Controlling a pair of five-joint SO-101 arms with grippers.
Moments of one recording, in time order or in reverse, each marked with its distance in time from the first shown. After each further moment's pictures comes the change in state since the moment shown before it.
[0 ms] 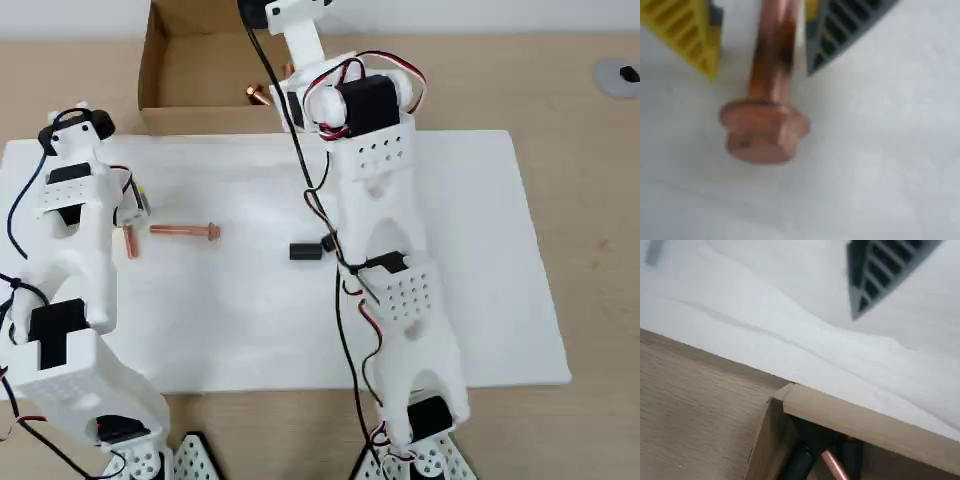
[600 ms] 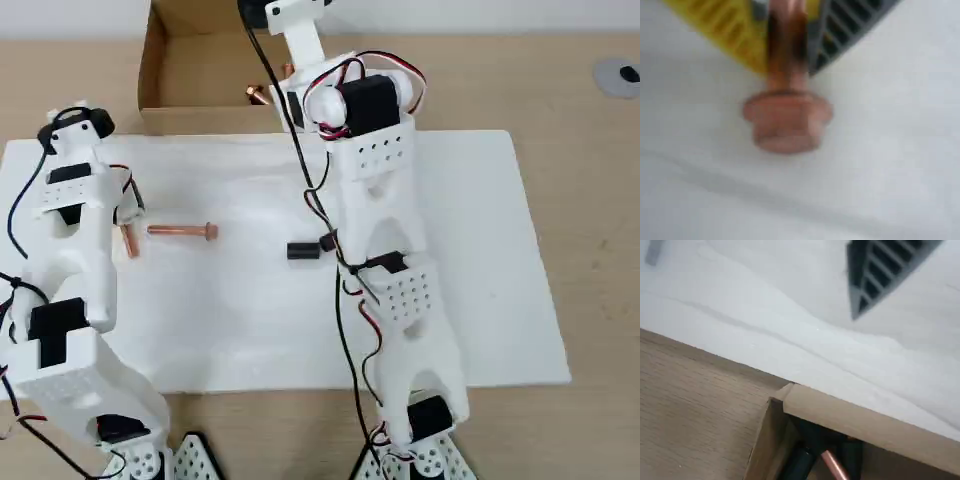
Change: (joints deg) left arm 0.1 0.4 0.0 -1.0 0.1; right arm 0.0 0.0 0.0 0.0 0.0
